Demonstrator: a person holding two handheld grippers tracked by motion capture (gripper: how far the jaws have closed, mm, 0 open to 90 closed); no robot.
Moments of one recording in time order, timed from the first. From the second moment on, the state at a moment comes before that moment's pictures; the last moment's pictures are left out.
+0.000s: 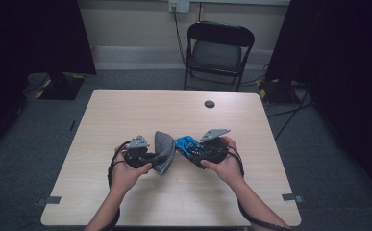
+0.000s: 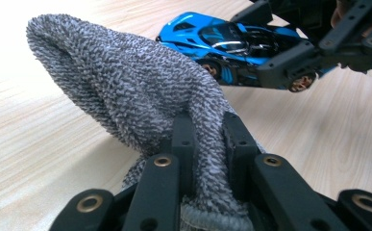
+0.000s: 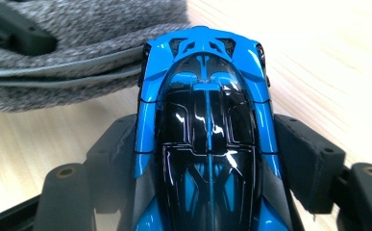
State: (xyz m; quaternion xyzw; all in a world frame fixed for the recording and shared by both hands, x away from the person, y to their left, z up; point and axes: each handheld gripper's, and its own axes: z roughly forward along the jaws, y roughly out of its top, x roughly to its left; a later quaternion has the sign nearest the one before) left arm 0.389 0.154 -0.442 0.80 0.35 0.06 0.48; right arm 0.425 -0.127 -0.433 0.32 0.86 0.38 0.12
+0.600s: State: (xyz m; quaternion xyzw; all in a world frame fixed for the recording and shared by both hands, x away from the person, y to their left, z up) left arm 0.404 0.193 -0.429 0.77 0.42 0.13 0.46; right arm 0.425 -0.144 -0.423 0.32 0.84 0.42 0.11
